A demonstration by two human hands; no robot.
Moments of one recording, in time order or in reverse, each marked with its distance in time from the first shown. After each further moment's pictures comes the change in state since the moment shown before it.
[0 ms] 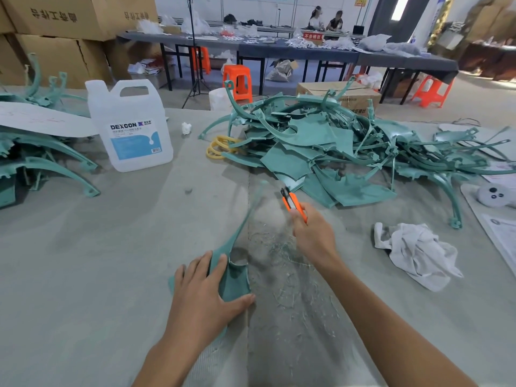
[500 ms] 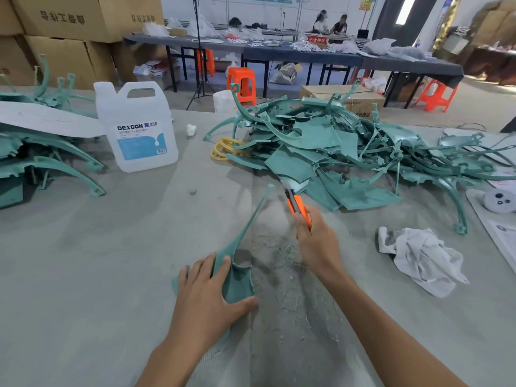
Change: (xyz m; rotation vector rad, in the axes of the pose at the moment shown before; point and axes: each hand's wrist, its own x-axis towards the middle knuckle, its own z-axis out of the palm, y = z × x) left_hand 0.001 -0.001 0.000 0.012 0.005 0.003; right_hand -0.010 0.006 0.004 -0.007 0.080 -0.098
